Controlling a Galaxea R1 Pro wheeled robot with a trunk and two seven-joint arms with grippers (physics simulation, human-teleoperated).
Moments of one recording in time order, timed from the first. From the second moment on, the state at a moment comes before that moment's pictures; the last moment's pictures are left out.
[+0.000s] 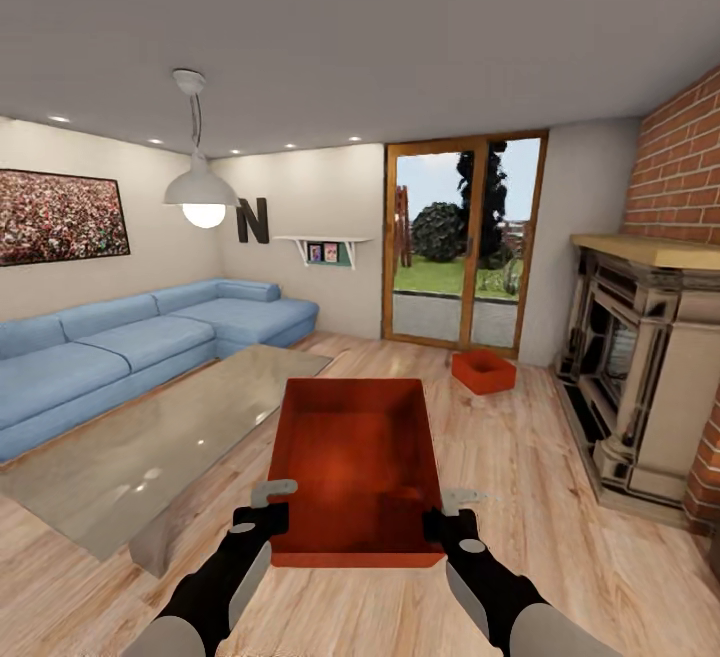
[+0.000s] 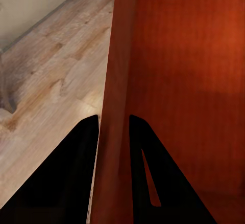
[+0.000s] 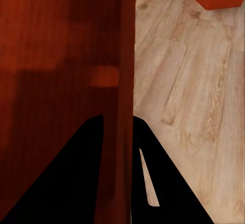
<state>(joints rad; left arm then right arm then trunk) -0.52 -0.09 -0.12 -0.61 0.15 0.21 0.26 -0.60 0.08 0.28 -0.34 -0.18 -0.05 -0.19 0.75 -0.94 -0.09</state>
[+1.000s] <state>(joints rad) -0.52 -0.09 -0.12 -0.61 0.15 0.21 0.26 -0.60 0.08 0.28 -0.34 -0.17 -0.05 -0.19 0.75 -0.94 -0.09</state>
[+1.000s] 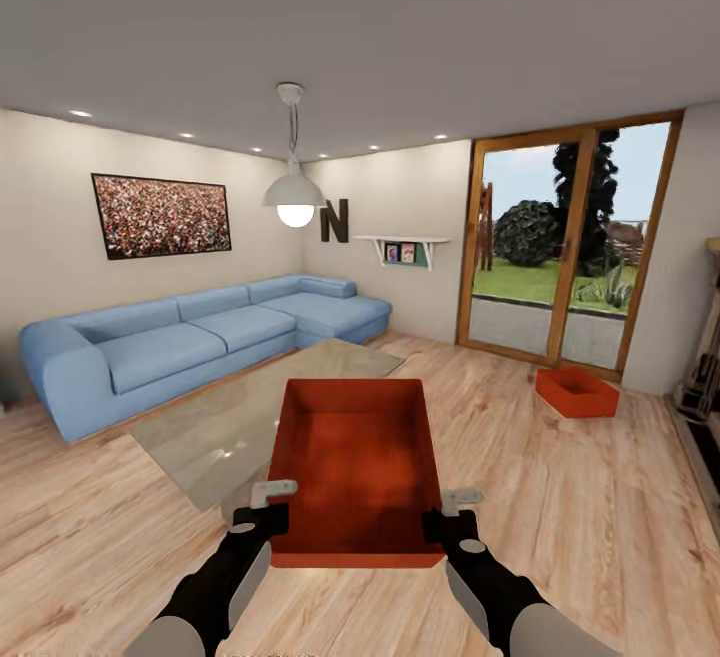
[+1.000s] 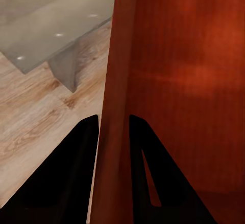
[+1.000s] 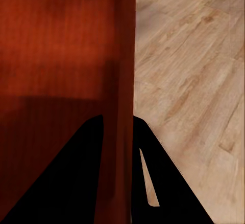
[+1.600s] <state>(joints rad) -0.52 -0.09 -0.12 -0.61 0.15 0.21 0.26 -0.60 0.08 0.28 -0.34 -0.17 -0.05 -0.19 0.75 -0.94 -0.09</state>
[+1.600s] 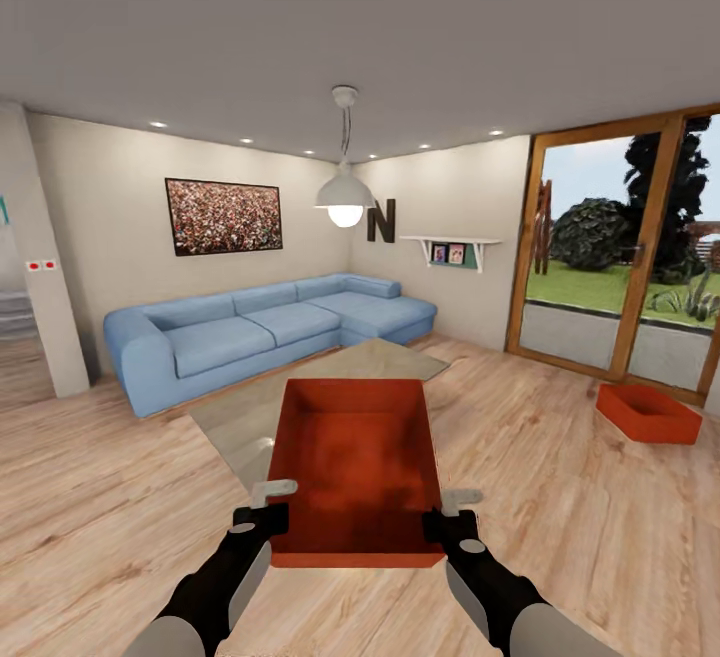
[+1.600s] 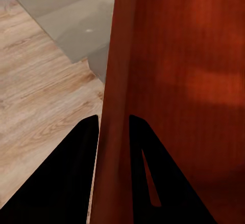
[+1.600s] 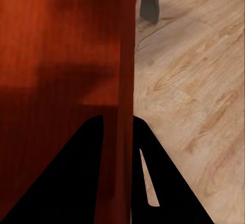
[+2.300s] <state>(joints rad) -0.52 -0.09 -0.12 -0.61 0.14 0.21 0.26 -0.60 0.08 0.28 -0.34 -0.18 -0.05 -0.19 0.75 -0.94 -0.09</state>
